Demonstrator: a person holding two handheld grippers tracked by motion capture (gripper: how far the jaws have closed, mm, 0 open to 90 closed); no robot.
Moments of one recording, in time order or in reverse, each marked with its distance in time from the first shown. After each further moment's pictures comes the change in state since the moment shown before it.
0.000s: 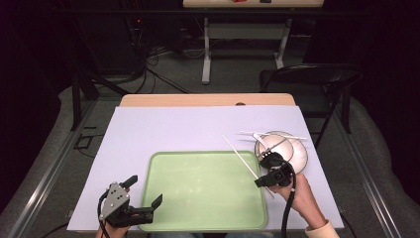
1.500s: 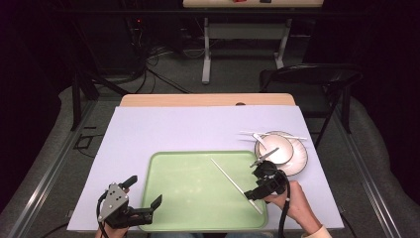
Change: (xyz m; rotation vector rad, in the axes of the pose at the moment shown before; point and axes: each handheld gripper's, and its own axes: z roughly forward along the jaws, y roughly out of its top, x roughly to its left) left arm 0.000 0.000 -0.002 -0.014 -0.004 0.006; right arm 0.016 -0.011 0.015 -0.014 0.032 -0.107
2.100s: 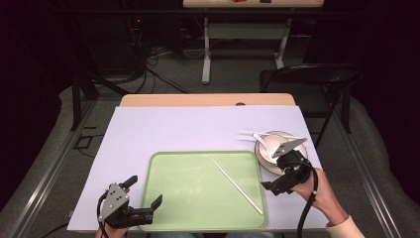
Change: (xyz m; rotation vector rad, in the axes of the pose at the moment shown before) left arm 0.000 0.000 0.000 0.000 0.000 -0.001; right arm -0.031 -0.006 -0.065 -0.175 -0.109 -0.204
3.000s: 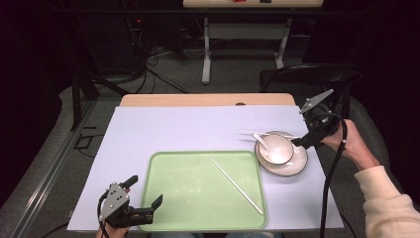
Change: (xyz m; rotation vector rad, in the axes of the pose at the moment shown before) left arm 0.000 0.000 0.001 0.001 -0.003 0.002; right arm -0.123 0.038 -0.043 0.076 -0.116 -0.083
